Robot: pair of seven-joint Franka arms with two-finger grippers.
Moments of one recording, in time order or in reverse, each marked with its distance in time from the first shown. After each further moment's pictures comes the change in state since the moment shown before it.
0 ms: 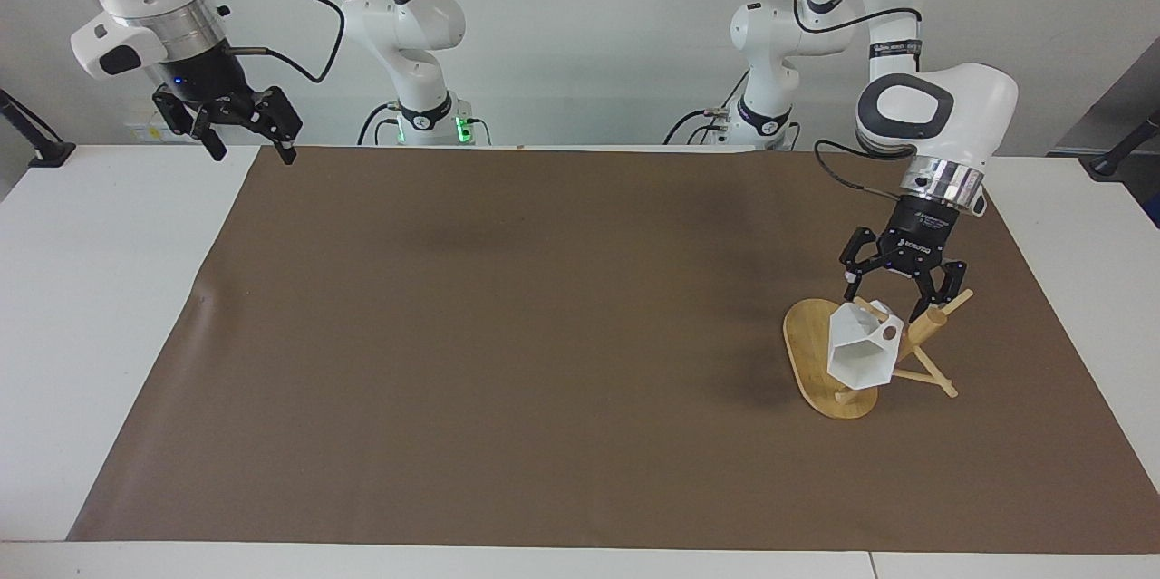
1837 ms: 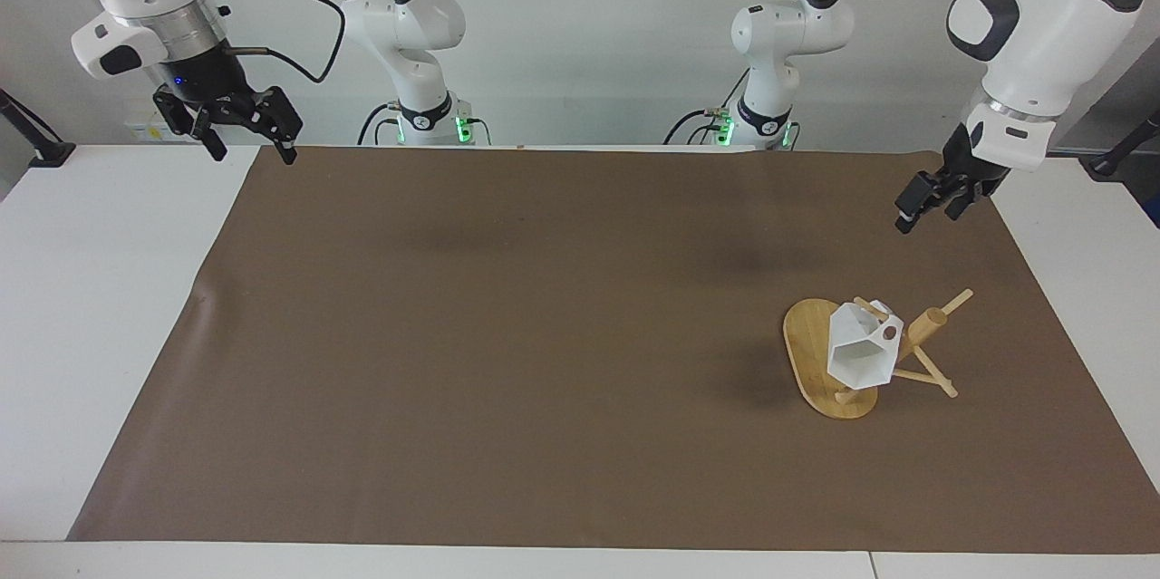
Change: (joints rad) left arm 0.020 -0.027 0.003 0.303 0.720 -0.667 1.709; right arm -0.001 0.000 -0.004 0.000 0.000 0.003 0.000
